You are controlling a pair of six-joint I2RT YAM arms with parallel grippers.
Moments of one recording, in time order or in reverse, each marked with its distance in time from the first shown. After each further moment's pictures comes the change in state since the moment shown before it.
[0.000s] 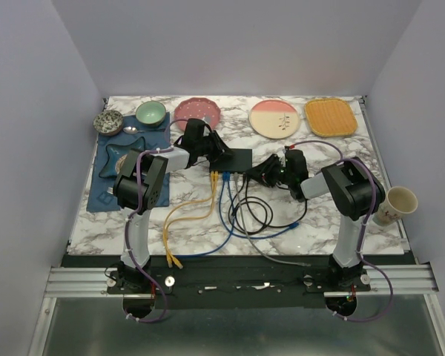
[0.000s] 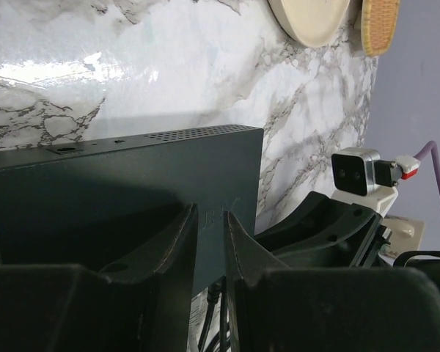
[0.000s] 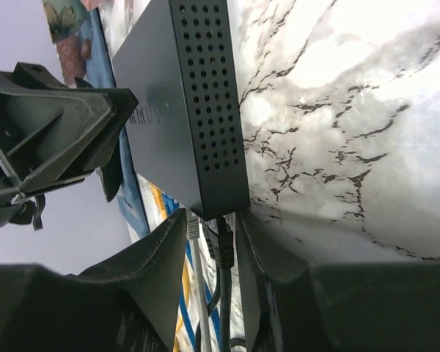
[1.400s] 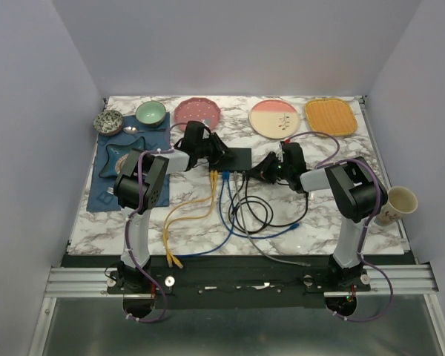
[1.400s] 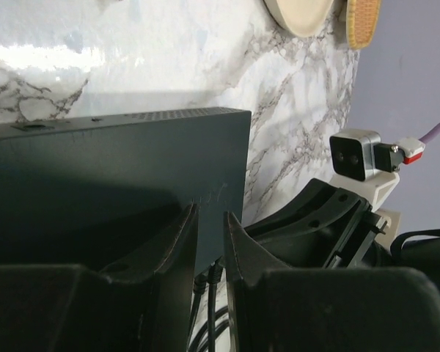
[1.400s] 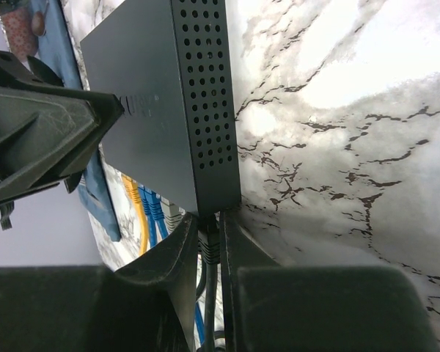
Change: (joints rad) left arm 0.000 0.009 -0.023 0.056 0.043 -0.065; right arm 0.000 -0.025 0.109 -0.262 -0.001 -0.160
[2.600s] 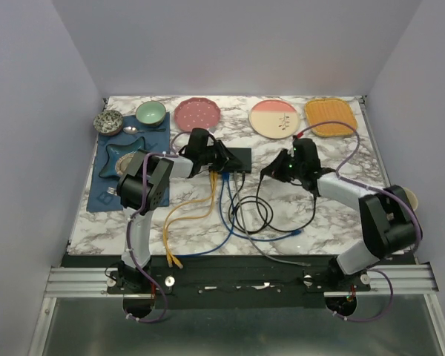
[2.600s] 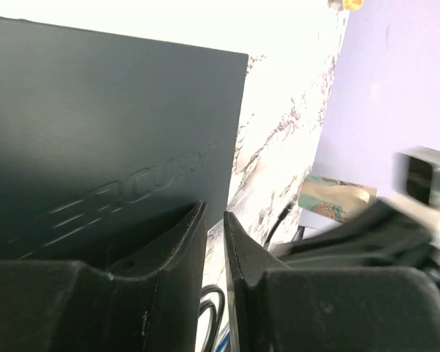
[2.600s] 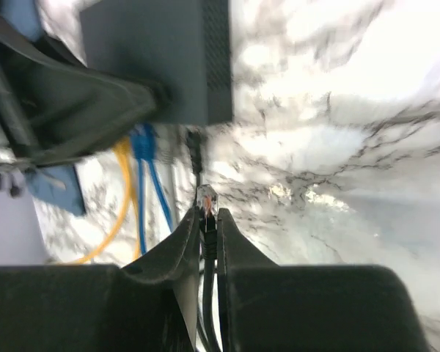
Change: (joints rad) left arm -0.050 0.015 -0.075 0.103 0.058 -0.113; right arm 0.008 -0.307 -0.063 -0.335 0.111 -0.174
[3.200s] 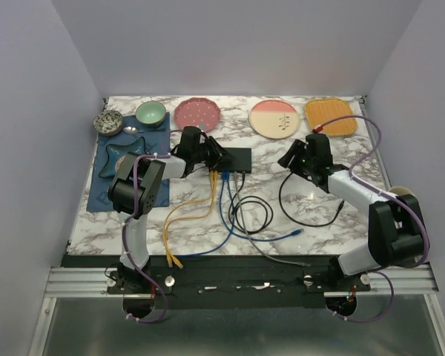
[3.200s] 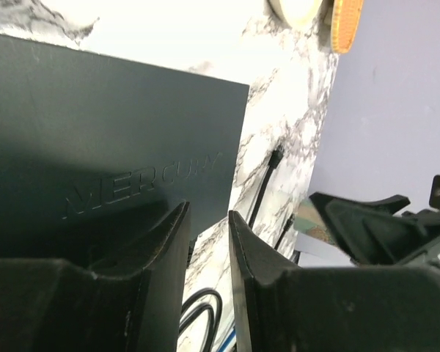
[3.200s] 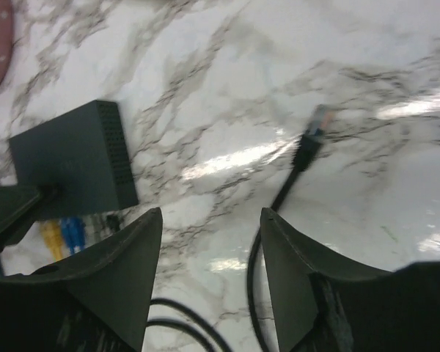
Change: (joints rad) left arm 0.051 -0.082 -0.069 0.004 -0.058 -0.011; right arm -0.119 -0.160 0.043 -0.201 0.334 -0.126
